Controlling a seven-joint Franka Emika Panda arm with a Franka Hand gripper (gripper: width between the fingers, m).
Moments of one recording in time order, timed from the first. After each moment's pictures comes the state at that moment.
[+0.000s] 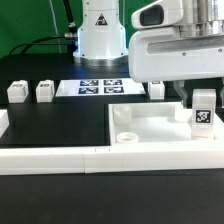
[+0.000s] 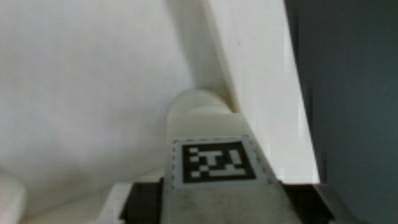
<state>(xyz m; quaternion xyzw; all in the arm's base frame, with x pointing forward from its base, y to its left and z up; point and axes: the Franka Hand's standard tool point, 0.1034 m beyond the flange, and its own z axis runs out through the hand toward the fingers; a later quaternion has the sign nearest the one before) 0.624 0.117 0.072 -0.98 0.20 -0.03 0.06</state>
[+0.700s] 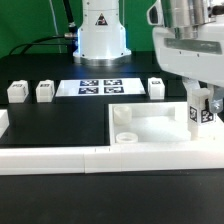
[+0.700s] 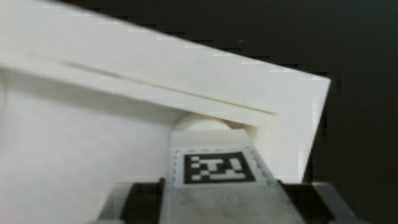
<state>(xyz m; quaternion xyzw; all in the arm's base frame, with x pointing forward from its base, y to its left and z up) 0.625 0.119 0.071 -0.76 0.64 0.01 0.10</state>
